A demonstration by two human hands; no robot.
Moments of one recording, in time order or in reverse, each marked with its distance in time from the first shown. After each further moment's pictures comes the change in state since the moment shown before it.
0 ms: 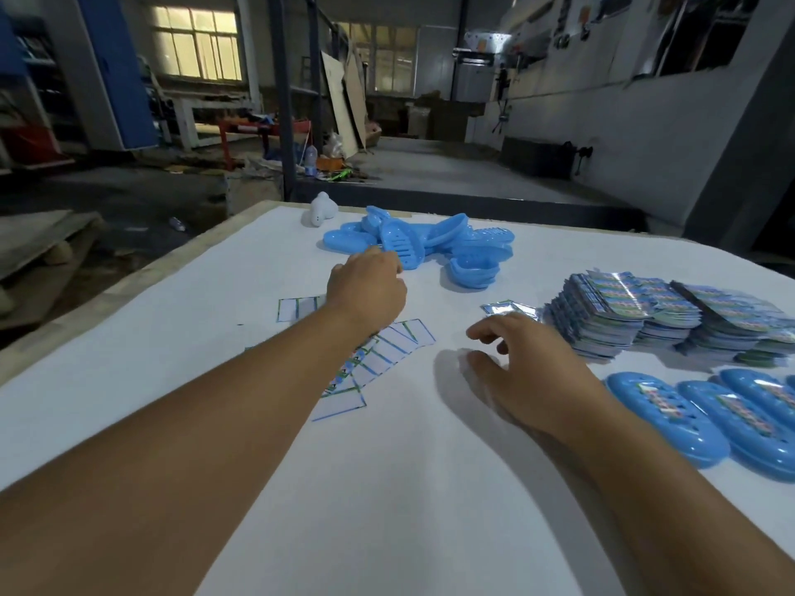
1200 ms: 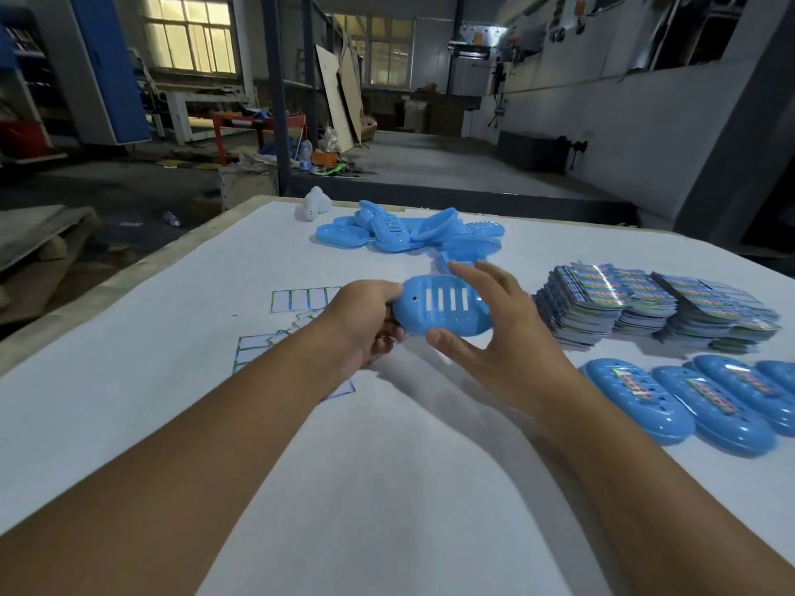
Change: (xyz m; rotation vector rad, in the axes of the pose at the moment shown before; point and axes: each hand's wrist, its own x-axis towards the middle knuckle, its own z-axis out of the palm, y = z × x) left_hand -0.073 0.024 -0.032 -1.282 -0.365 -0.504; right_hand -0.001 -0.001 0.001 0.265 0.130 -0.117
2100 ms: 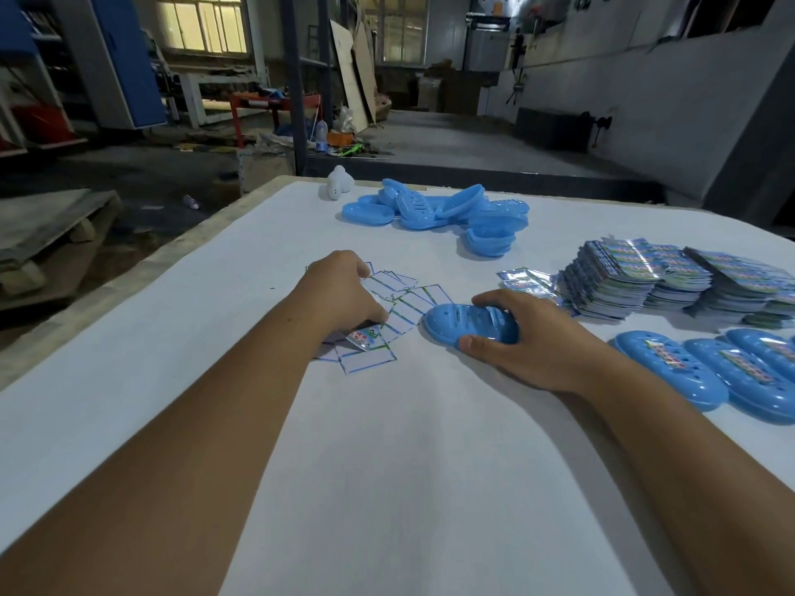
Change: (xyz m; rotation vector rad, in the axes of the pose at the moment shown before) left_hand -0.010 0.004 -0.063 0.975 0.267 0.111; right_hand -0.006 0.006 -0.001 -0.215 -0.311 0.142
